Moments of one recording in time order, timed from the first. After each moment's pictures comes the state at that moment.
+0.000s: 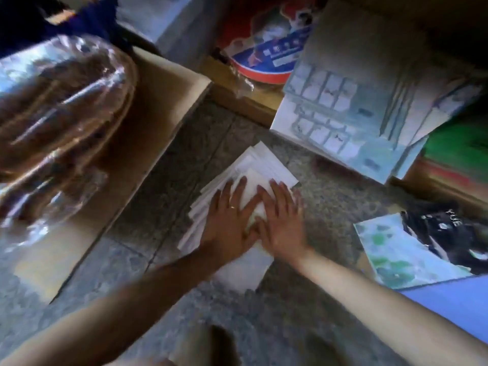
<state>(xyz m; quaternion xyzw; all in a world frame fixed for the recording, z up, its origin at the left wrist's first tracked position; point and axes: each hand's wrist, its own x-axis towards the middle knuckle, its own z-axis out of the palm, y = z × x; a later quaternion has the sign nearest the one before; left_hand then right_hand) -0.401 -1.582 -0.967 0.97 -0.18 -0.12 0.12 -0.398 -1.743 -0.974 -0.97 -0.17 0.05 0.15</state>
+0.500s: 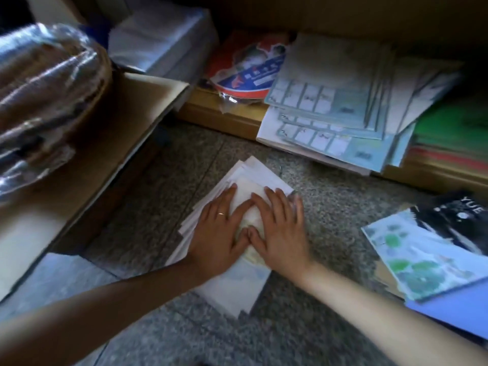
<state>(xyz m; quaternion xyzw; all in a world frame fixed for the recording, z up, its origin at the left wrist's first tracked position) -0.408 -1.578 -0.981 0.97 -0.20 -0.01 0.10 -0.416 -1.742 -0.993 -0.98 -0.13 -0.05 0.15</state>
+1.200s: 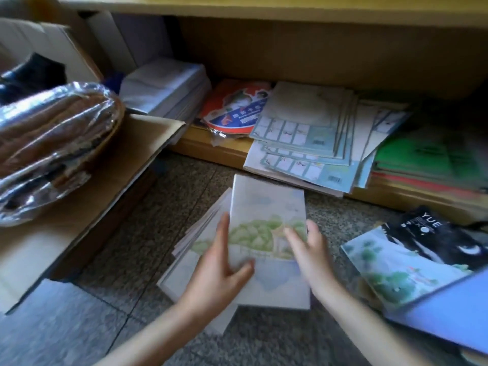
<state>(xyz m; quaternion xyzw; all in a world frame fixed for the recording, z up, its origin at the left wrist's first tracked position) -0.457 -1.618 -0.902 0.84 -0.05 -0.08 0.53 -0.433 -1.787 -0.938 -0.79 0.21 0.02 0.57</state>
